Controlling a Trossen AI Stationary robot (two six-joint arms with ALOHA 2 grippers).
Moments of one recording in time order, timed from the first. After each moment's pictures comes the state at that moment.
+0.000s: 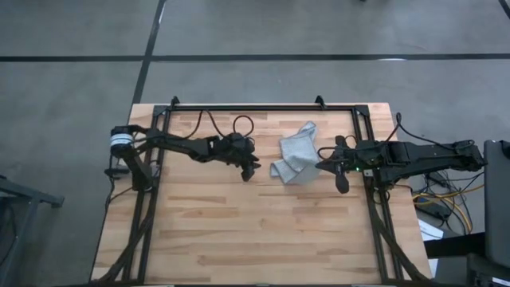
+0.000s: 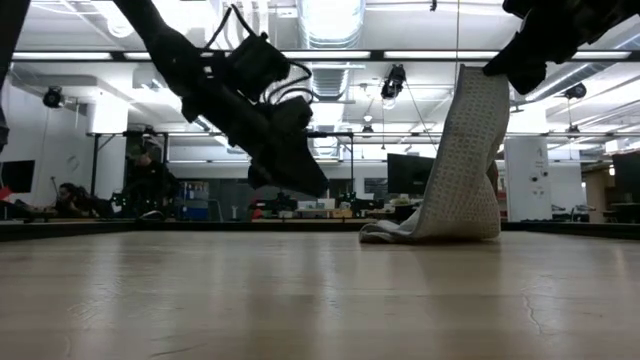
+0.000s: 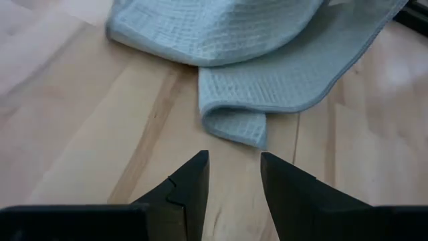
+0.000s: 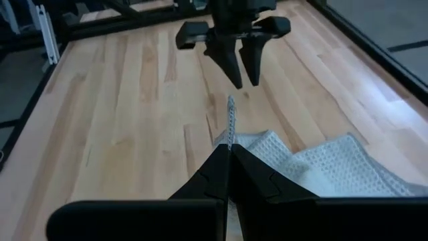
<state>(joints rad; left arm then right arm) 0.22 1.69 0.86 0.23 0.14 -0.29 0.04 0.64 0.58 -0.44 0.10 0.23</state>
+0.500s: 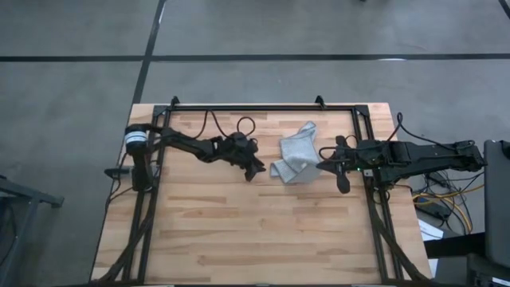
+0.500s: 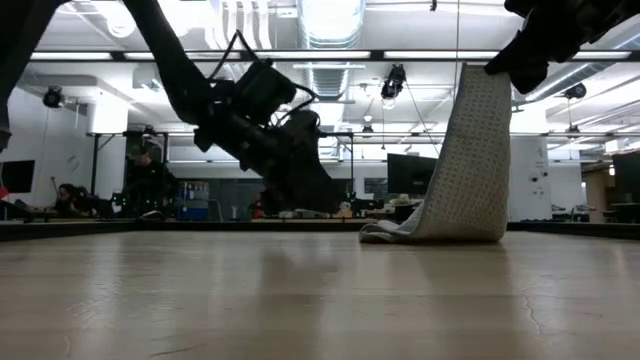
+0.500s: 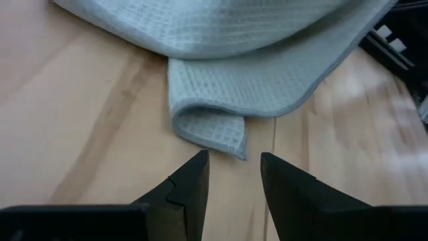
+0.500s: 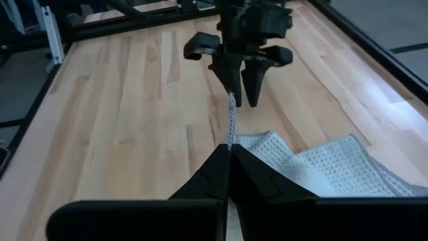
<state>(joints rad) 0.26 1.83 0.86 0.43 0.32 -0.40 0.04 0.63 0.58 -0.44 0.08 0.23</state>
